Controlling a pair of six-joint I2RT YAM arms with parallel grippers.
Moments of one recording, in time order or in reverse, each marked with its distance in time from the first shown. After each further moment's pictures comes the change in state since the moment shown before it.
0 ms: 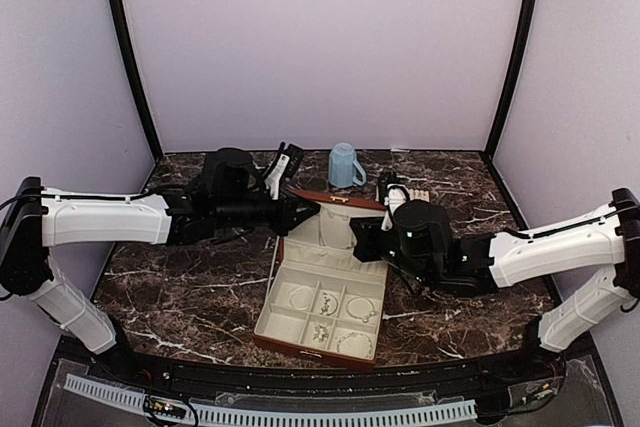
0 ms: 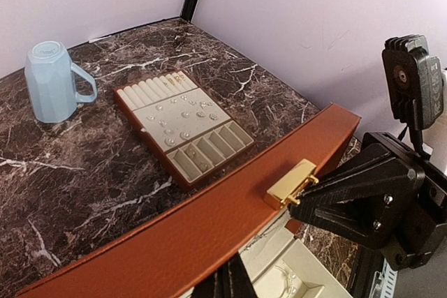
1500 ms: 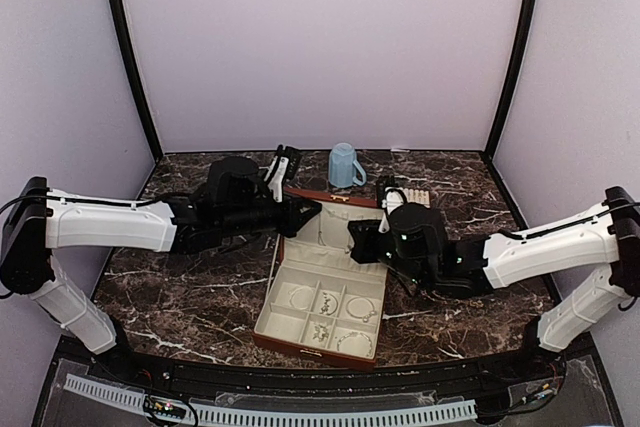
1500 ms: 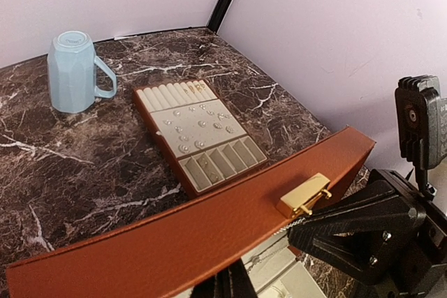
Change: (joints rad) left arm -0.055 0.016 -0.026 0.072 -0.162 -0.121; right arm 0.000 0.032 0.000 0.015 0.003 0.042
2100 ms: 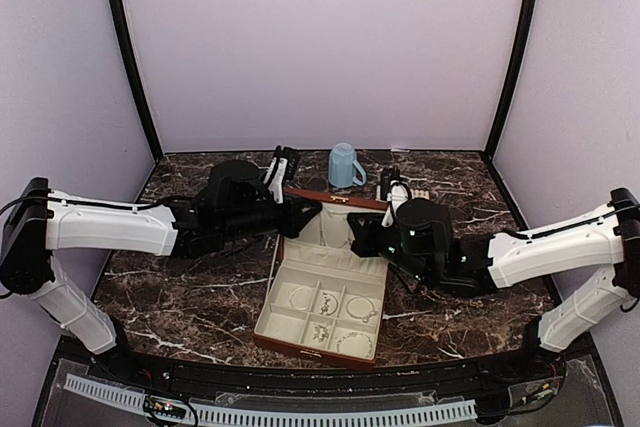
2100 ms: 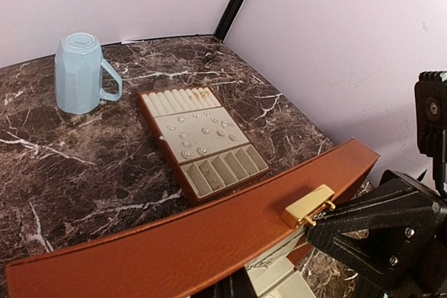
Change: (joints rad) left arm -0.021 0.000 -0.010 0.027 -0.053 -0.034; right arm 0.000 -0.023 -0.003 0.049 -0.007 0.005
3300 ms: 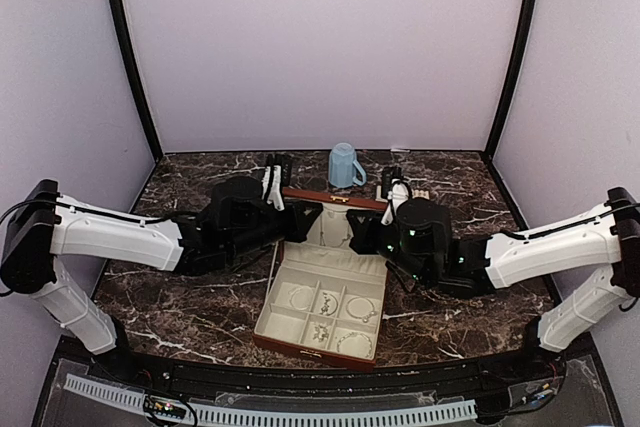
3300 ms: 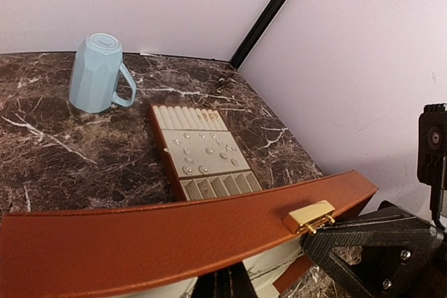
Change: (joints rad) left arm -0.076 0.019 -0.073 0.172 -0.178 -0.158; right arm 0.000 0.012 0.000 0.060 0.018 0.010
